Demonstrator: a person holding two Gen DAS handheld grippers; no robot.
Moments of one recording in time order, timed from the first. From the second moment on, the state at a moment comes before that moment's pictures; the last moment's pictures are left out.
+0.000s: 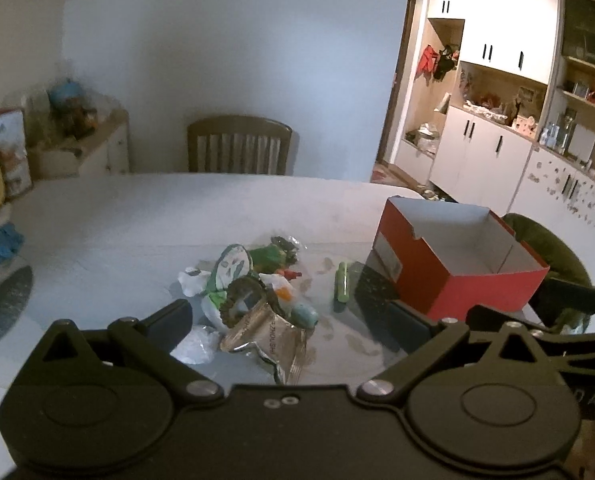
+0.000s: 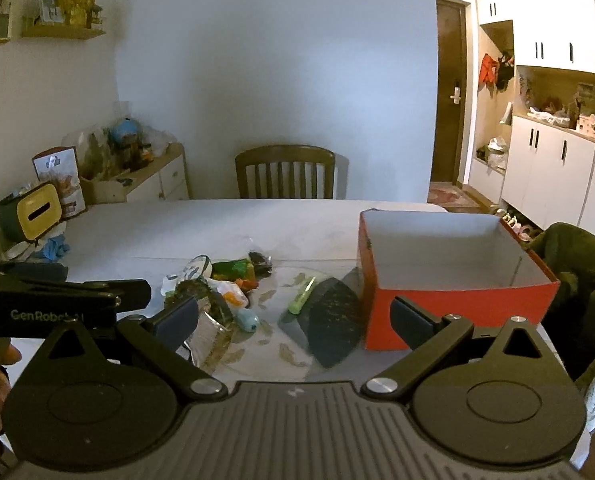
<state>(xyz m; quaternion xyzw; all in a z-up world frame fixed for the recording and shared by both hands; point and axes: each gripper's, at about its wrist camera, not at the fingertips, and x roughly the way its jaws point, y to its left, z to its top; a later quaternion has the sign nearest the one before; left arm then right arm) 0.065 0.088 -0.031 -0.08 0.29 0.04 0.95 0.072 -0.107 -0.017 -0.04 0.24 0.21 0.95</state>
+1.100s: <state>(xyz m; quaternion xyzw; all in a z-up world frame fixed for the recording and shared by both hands) 0.160 0.212 -0.148 -0.08 0.43 0.04 0.90 0.166 0.041 -0.129 -0.22 0.35 0.34 0.85</state>
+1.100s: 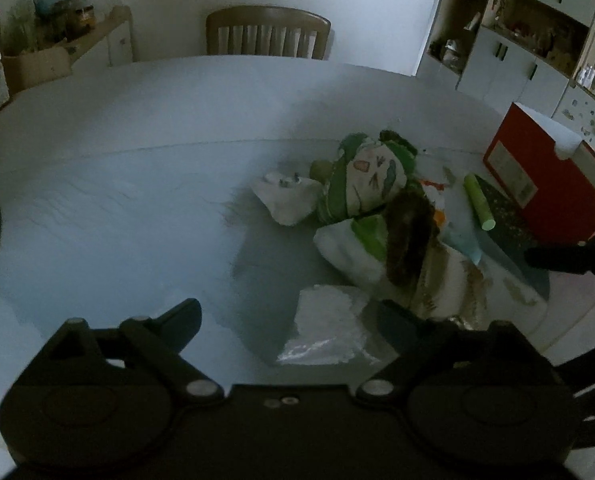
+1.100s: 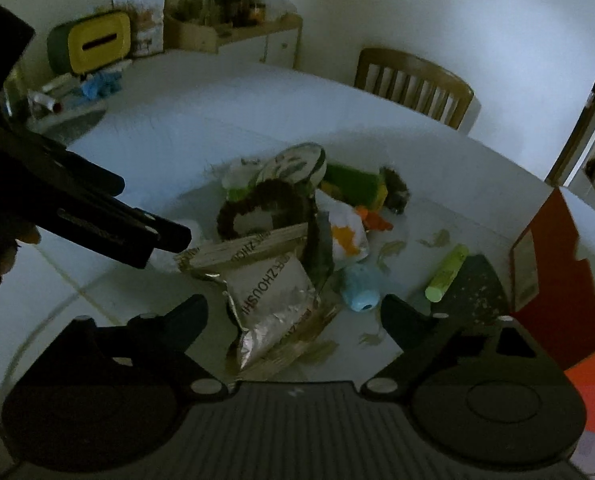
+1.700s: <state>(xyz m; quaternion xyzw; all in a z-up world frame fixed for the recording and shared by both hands) 0.164 0.205 -0.155 -0.13 0.44 -0.02 0.89 0.172 0.061 -0.142 -0.23 0.37 0.34 0.83</state>
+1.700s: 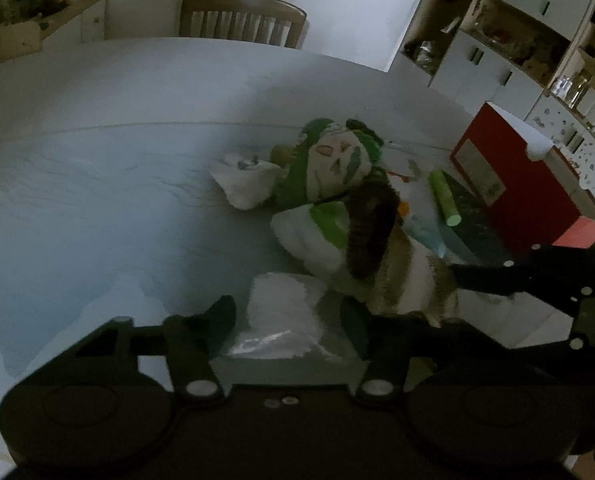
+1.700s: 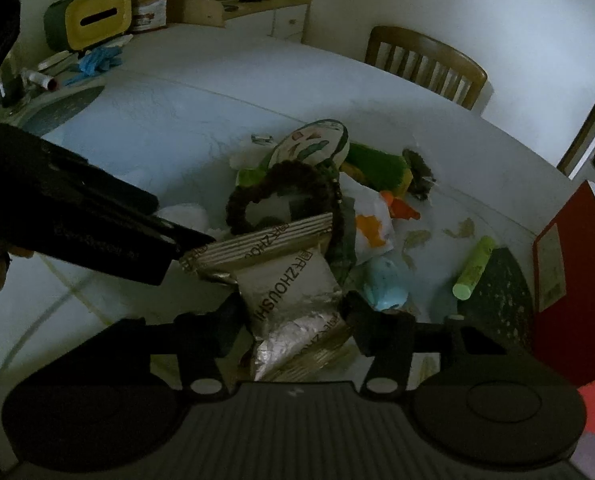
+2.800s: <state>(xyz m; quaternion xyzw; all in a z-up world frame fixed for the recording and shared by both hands) 0.173 0.174 -0.064 -0.15 0.39 -0.06 0.90 0.171 -0.009 -0.051 -0.11 0.40 0.23 0.88</state>
